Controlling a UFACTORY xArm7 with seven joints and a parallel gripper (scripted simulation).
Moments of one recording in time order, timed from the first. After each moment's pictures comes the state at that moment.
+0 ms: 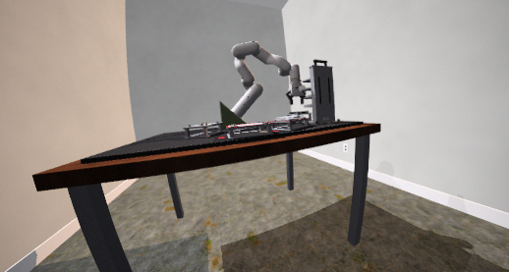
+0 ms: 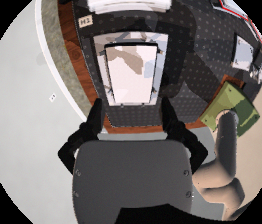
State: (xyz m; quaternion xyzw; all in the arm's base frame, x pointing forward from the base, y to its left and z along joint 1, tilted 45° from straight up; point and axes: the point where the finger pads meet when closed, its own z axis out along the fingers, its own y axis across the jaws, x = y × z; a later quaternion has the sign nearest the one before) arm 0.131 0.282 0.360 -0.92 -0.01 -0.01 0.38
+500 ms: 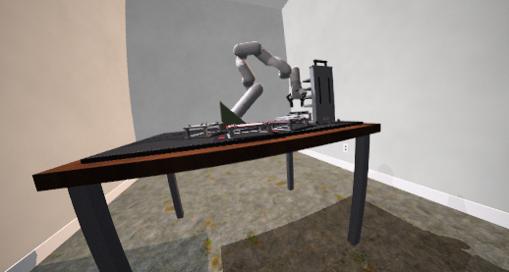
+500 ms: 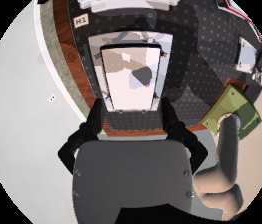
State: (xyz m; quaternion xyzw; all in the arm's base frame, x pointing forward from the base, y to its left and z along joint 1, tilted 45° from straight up) arm 0.131 0.296 0.346 -0.92 -0.01 -0.01 0.38
